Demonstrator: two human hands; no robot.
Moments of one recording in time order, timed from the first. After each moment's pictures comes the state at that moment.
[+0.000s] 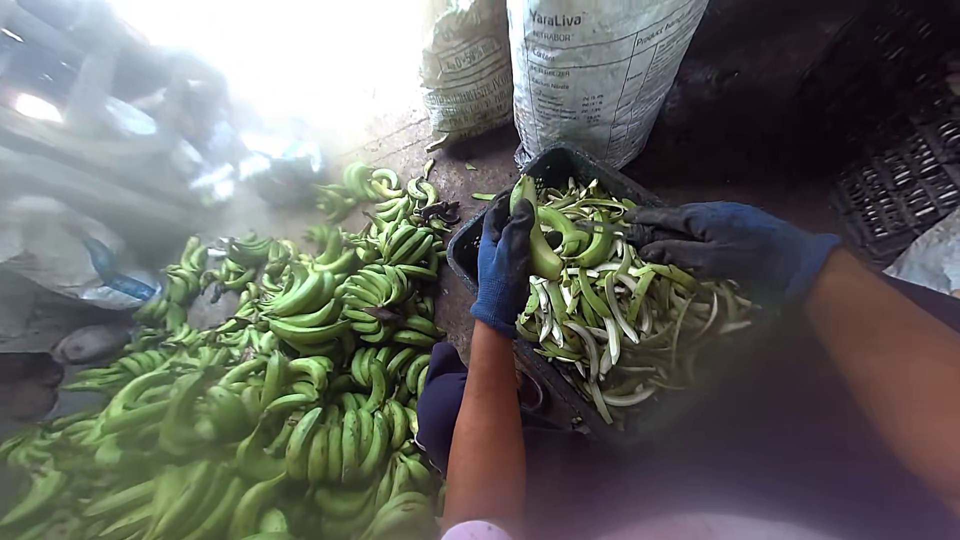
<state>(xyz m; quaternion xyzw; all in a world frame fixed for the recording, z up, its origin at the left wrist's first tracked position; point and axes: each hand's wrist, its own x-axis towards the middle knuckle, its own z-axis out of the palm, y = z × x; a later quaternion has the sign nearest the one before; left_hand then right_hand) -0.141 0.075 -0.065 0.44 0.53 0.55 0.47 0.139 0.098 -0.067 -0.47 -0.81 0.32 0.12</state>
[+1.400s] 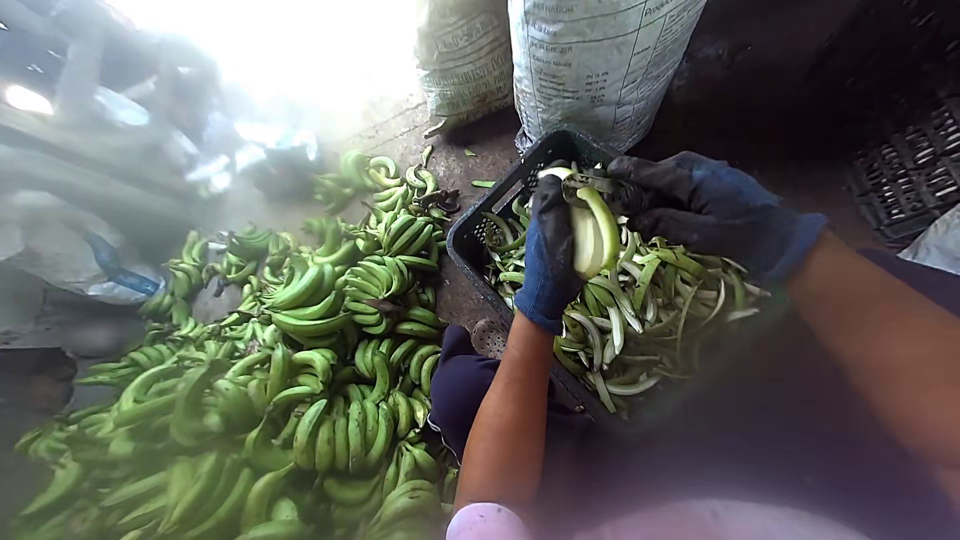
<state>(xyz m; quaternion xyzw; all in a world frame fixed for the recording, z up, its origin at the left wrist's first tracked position) -0.091 0.064 -0.058 0.44 0.42 0.60 0.53 0.121 0.110 -0.070 -0.37 -0.84 0.29 0.27</state>
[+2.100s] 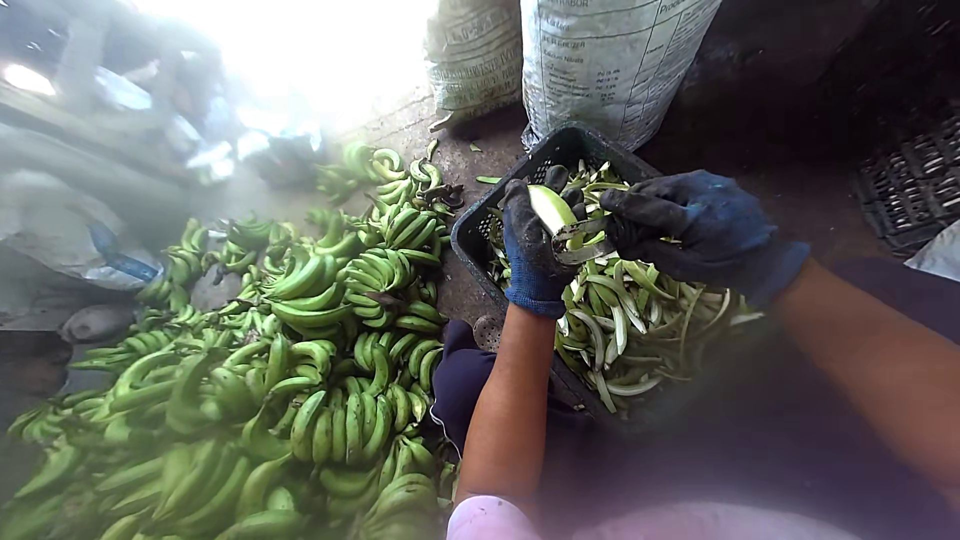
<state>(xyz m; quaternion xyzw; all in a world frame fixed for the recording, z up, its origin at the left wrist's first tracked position) -0.104 0.077 -0.065 0.24 0.32 0.70 0.59 0.109 0.100 -0.090 -0.32 -0.90 0.13 0.28</state>
